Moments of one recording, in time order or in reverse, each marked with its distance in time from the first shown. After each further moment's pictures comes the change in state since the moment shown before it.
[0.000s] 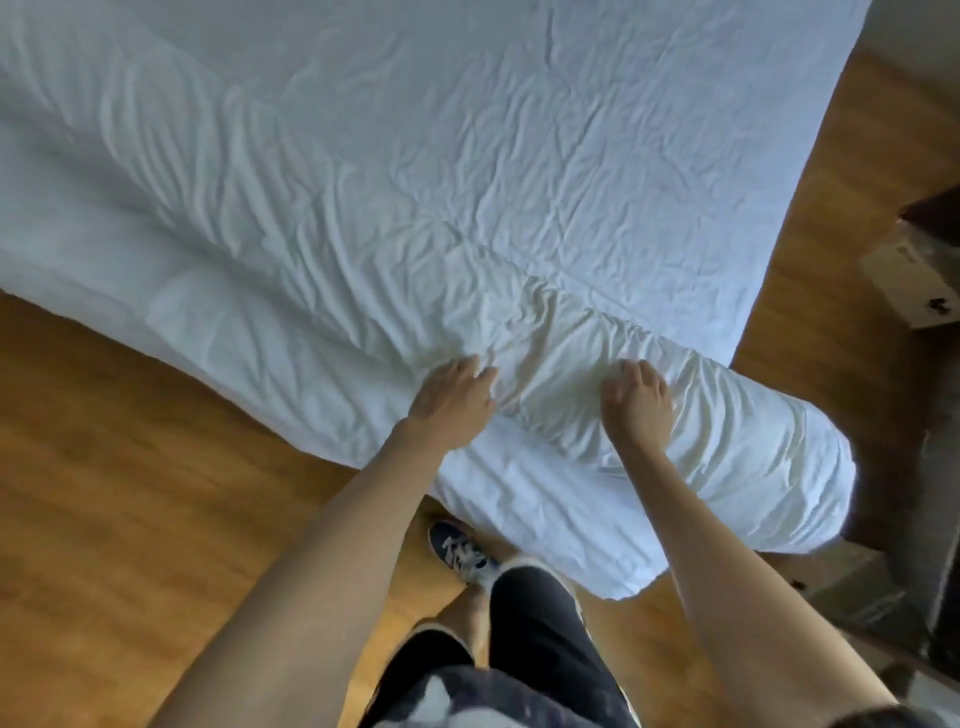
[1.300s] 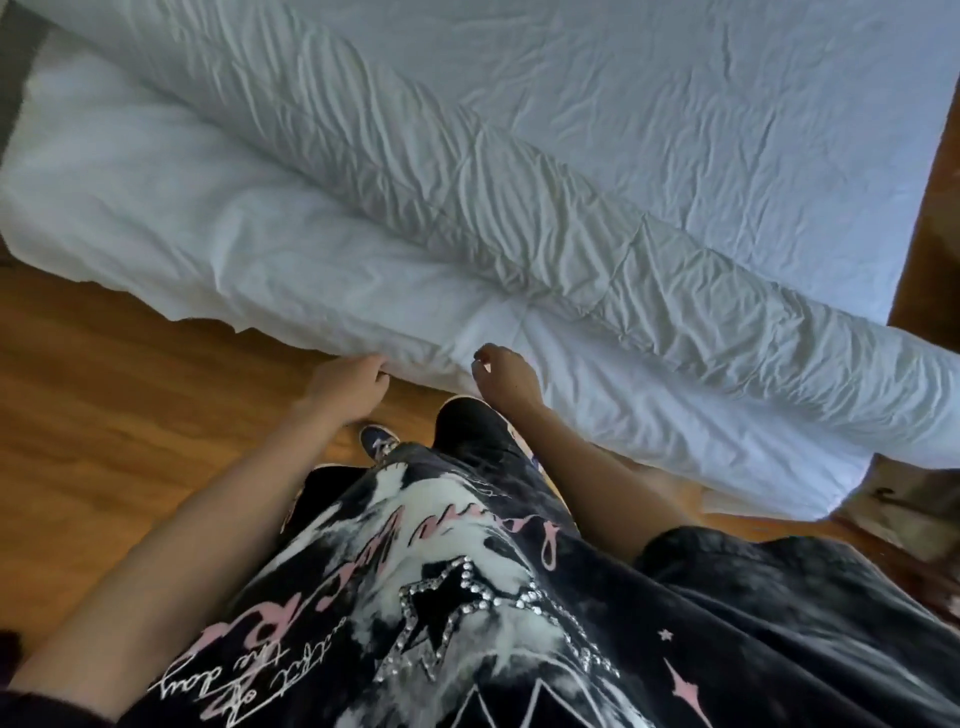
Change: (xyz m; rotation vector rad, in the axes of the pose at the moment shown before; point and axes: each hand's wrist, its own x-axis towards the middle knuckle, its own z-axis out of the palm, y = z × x) left_hand -0.227 -0.566 -0.212 -0.062 -0.257 -0.242; right_hand -0.174 -0.624 0.142 0.115 -0.440 -0.120
